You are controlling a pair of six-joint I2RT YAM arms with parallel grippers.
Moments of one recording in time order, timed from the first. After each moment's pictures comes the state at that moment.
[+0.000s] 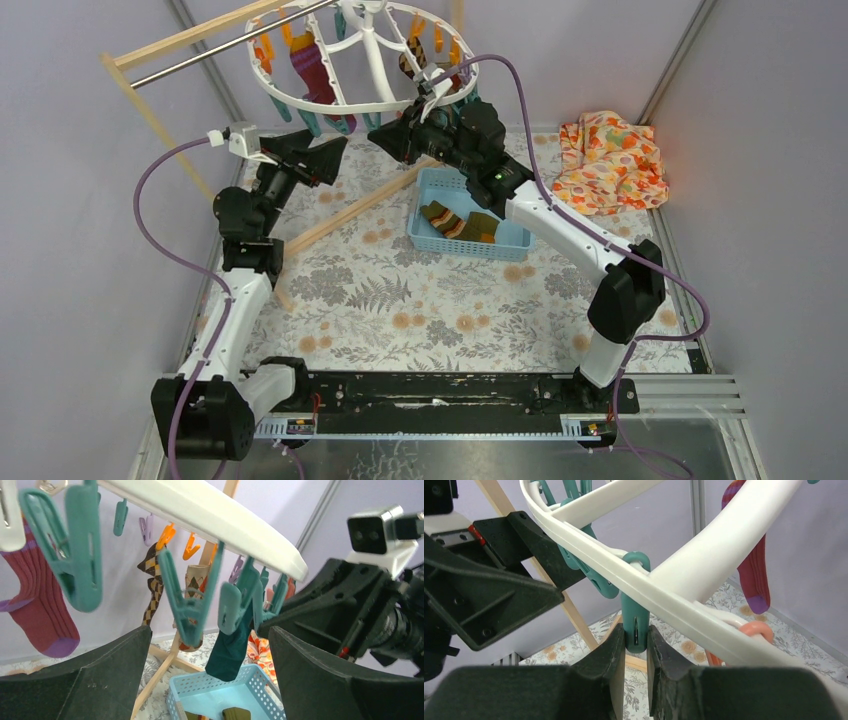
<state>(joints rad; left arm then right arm) -0.01 1.04 0.80 0.70 0.43 -0.55 0.71 1.76 1.66 0.22 -0.38 0.26</state>
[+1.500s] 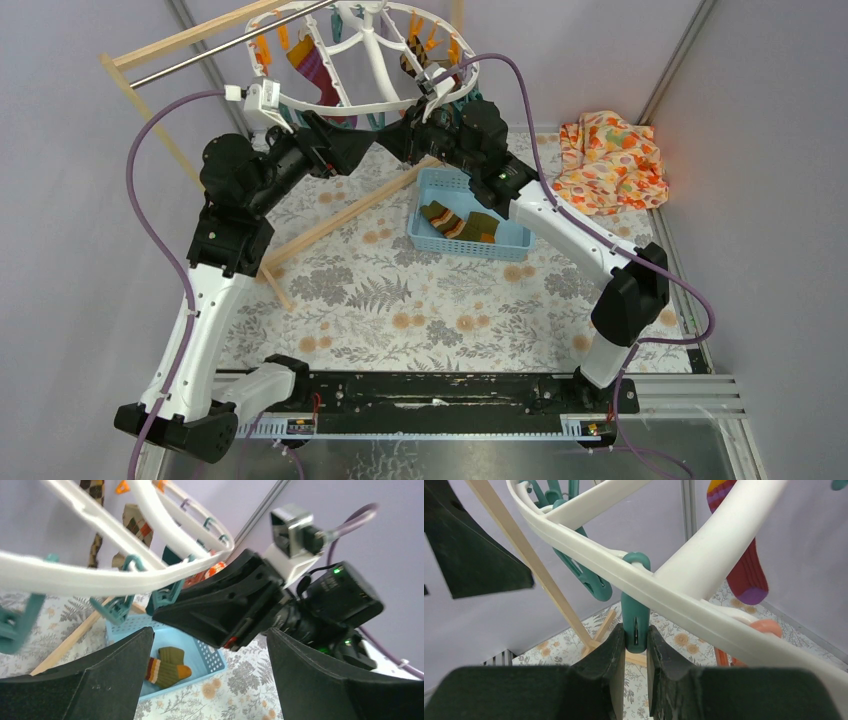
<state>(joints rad) -0.25 1.06 1.36 -0.23 0.36 -0.57 0.71 1.74 1.66 0.15 -0.35 0.23</state>
